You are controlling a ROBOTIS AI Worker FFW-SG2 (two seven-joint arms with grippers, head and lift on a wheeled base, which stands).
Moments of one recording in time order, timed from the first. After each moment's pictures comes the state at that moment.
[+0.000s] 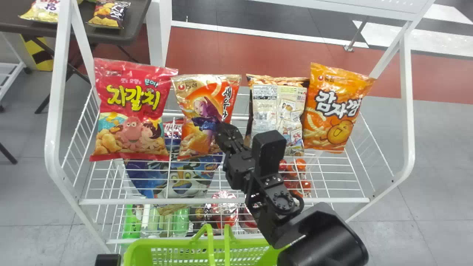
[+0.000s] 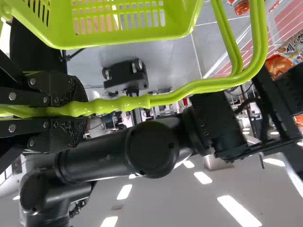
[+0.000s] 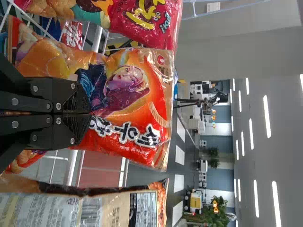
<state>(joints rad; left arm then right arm) 0.65 0.03 -0.05 -2.24 0.49 1.36 -0.95 0.21 -0.23 0.36 -1.83 -0.17 0.15 -0.11</state>
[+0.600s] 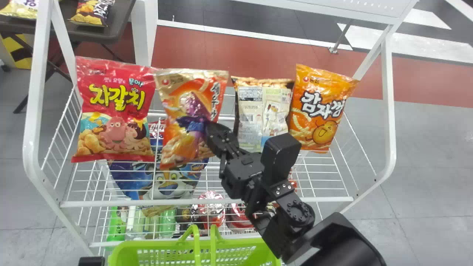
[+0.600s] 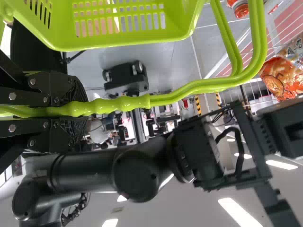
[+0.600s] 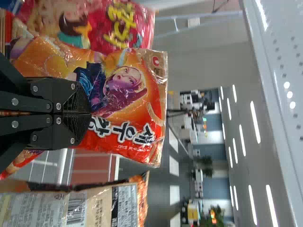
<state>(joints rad) 0.64 0.03 -0.05 -2.23 0.49 1.35 -0.95 0.32 -0.30 0.32 -2.04 -0.26 0.21 0.00</state>
